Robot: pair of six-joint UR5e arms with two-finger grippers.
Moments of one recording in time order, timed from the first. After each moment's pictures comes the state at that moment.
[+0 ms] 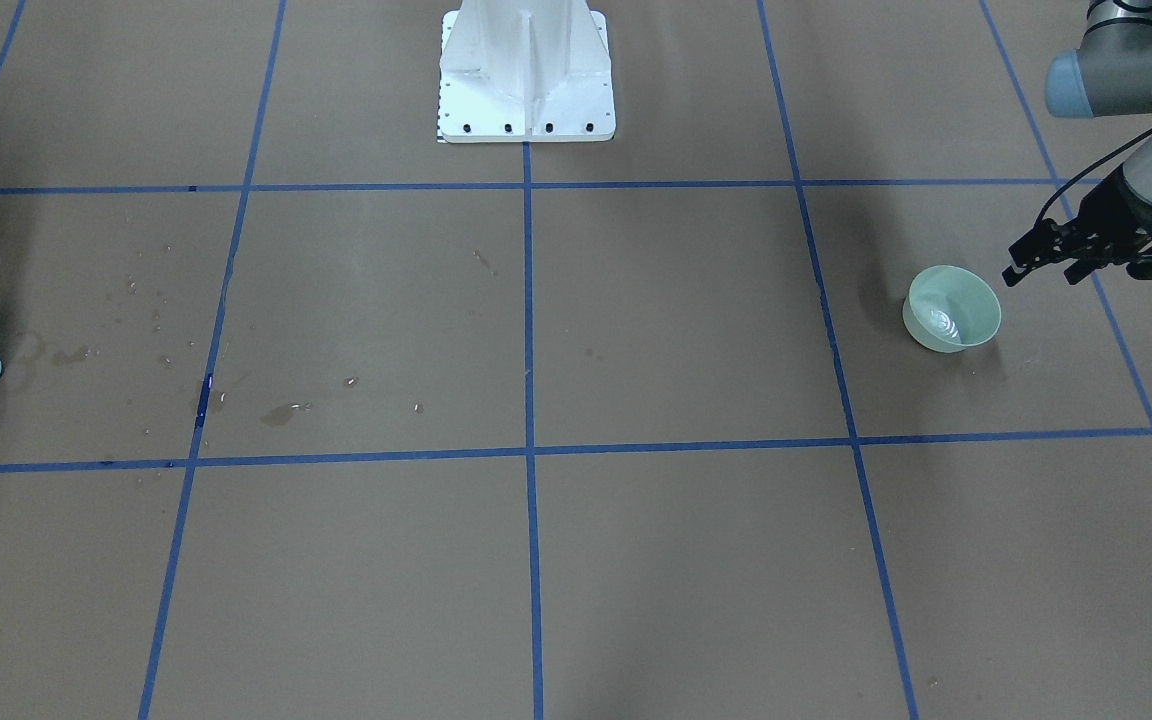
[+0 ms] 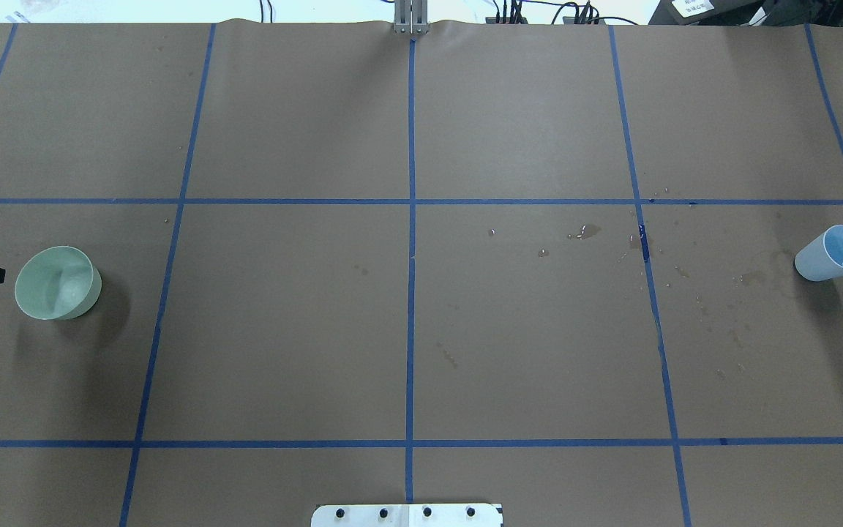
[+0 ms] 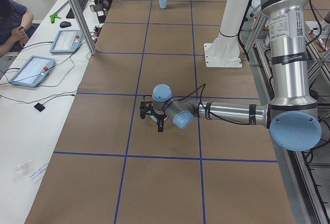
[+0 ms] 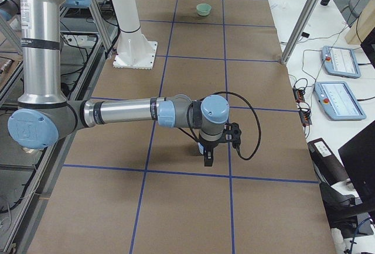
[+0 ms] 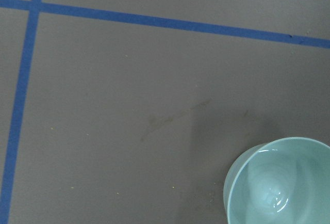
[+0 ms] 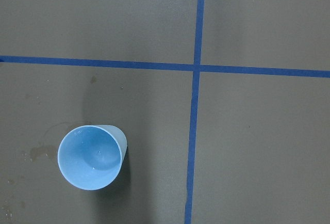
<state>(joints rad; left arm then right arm) -1.05 -1.41 -1.70 -2.24 -2.26 -0.84 1.56 -1.63 1.75 -1.68 2.37 -0.02</state>
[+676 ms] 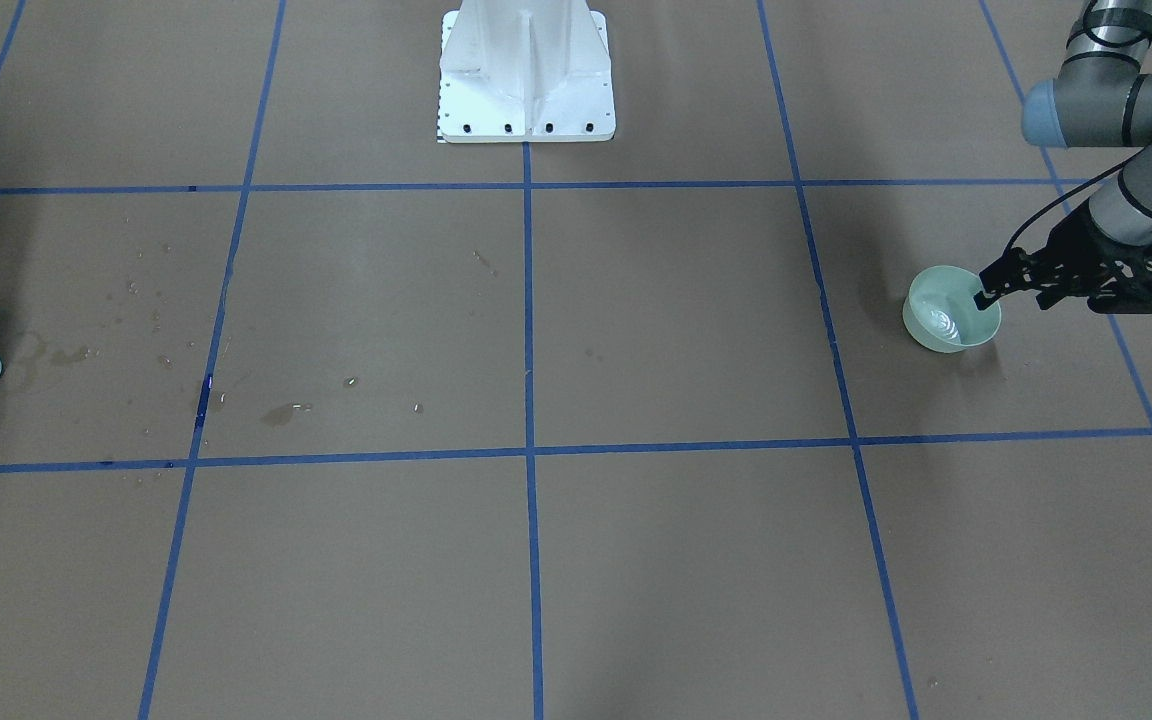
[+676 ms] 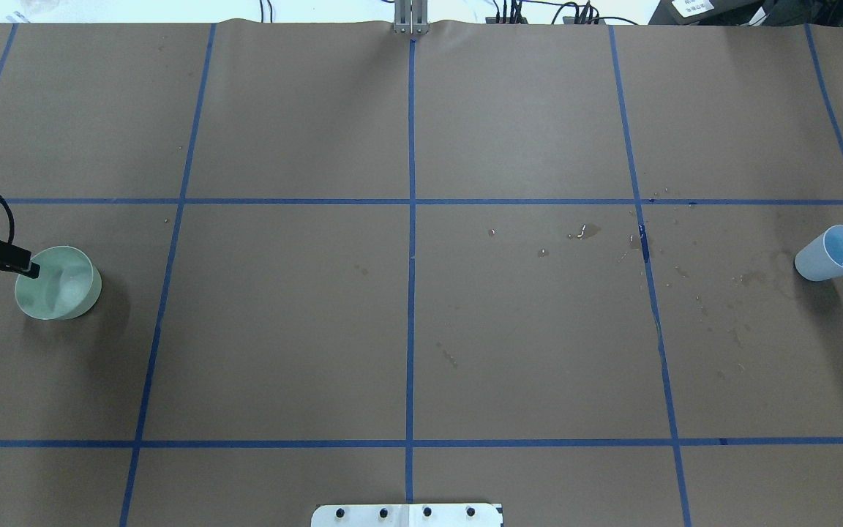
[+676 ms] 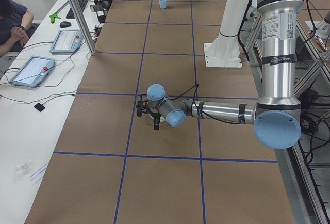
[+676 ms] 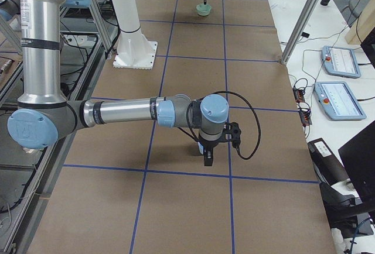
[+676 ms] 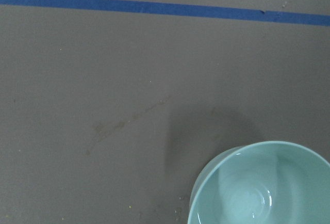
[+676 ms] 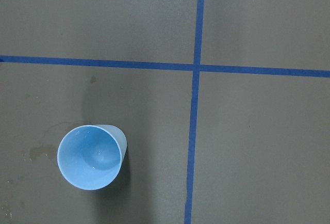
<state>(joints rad) -1.02 -1.50 -1.60 -2.24 -2.26 -0.84 1.56 -1.63 1.75 -1.68 2.37 -0.02</state>
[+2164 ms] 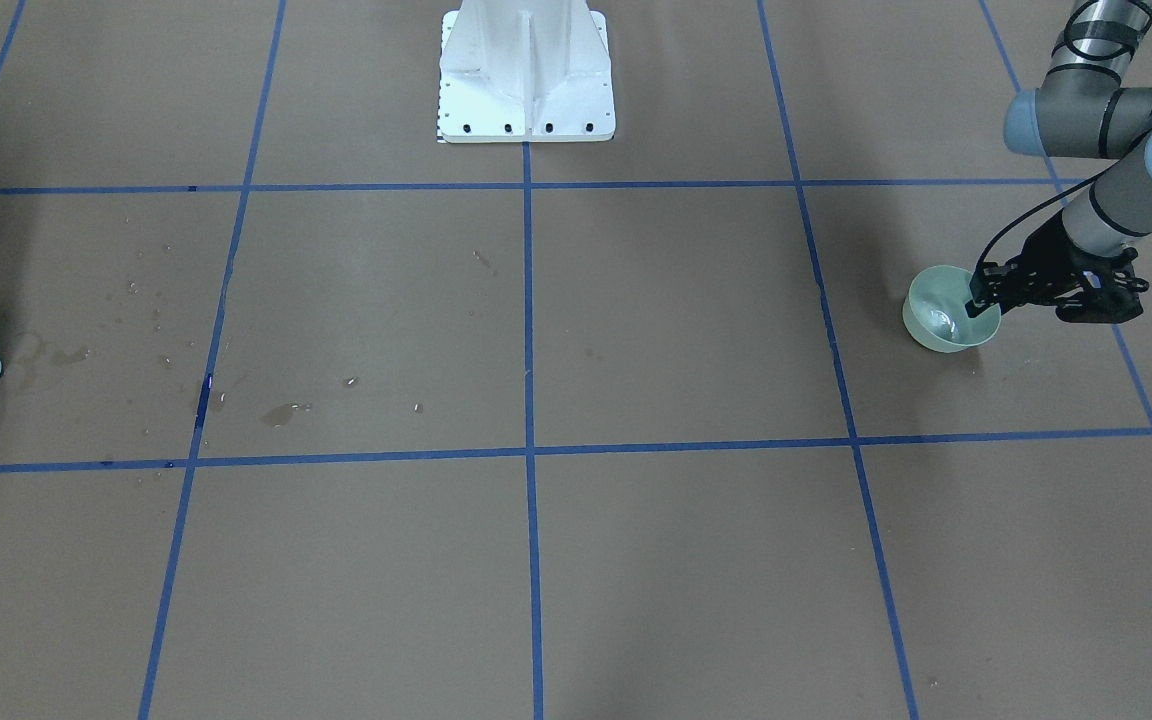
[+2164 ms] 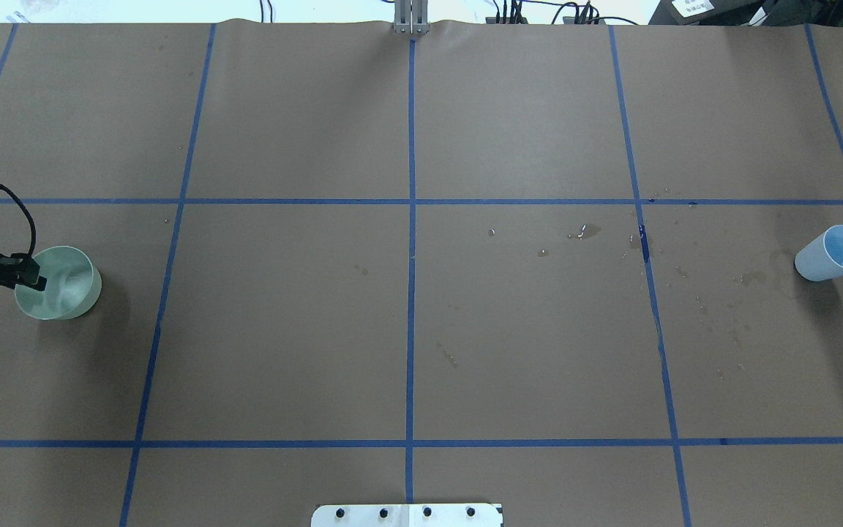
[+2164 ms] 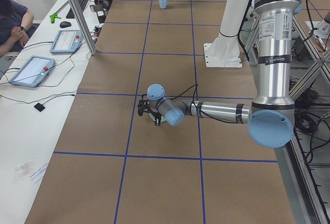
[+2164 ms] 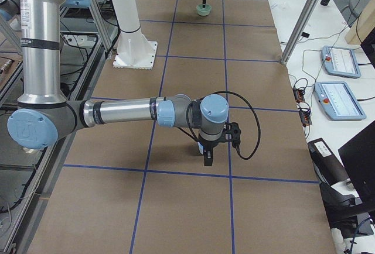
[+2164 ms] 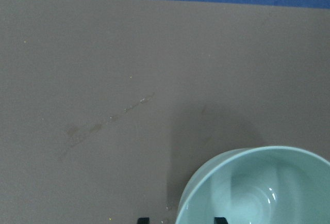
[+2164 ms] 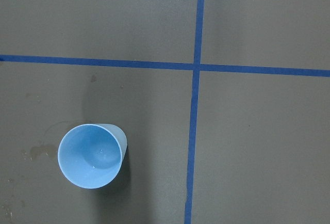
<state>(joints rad) -0.97 -1.52 -1.59 -2.24 -2.26 -0.84 1.56 -1.63 1.75 -1.68 2.37 -0.02</state>
